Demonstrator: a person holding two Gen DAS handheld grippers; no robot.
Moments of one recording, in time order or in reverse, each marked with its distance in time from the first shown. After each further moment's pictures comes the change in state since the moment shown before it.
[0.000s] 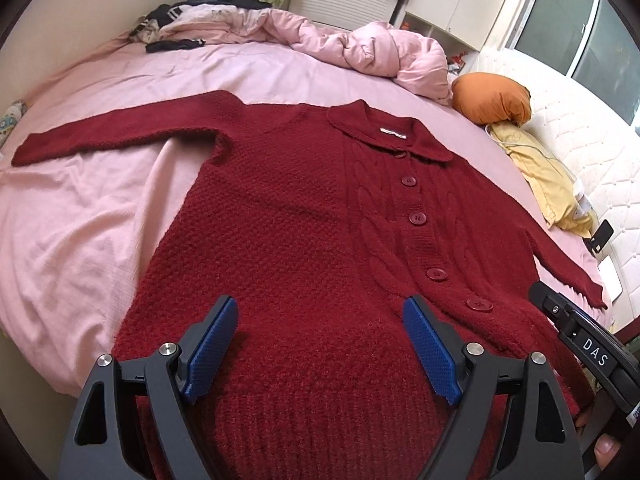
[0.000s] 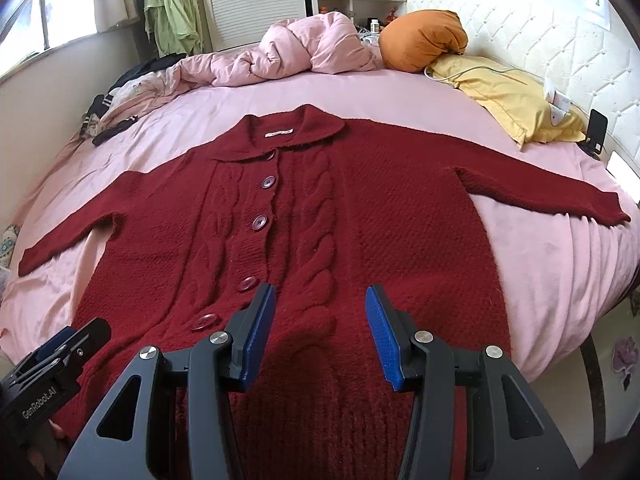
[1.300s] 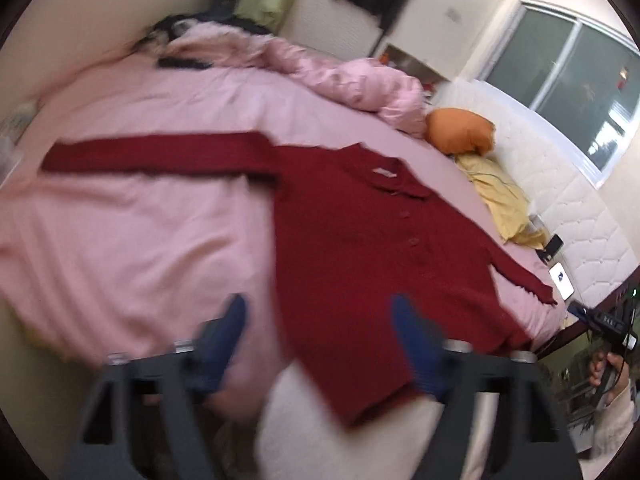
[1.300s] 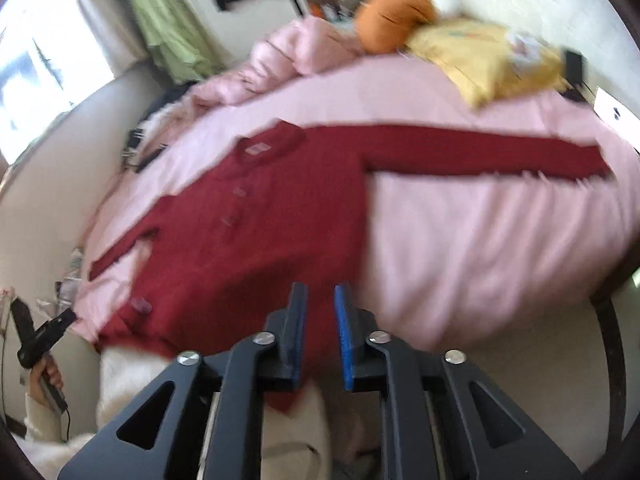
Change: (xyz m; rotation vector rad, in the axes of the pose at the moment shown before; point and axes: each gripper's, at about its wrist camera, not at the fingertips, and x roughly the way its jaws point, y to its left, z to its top) left arm -0.114 0.096 0.022 0.013 -0.051 -0.208; right arm -0.107 -0.190 0.008 0.094 0.041 0.275
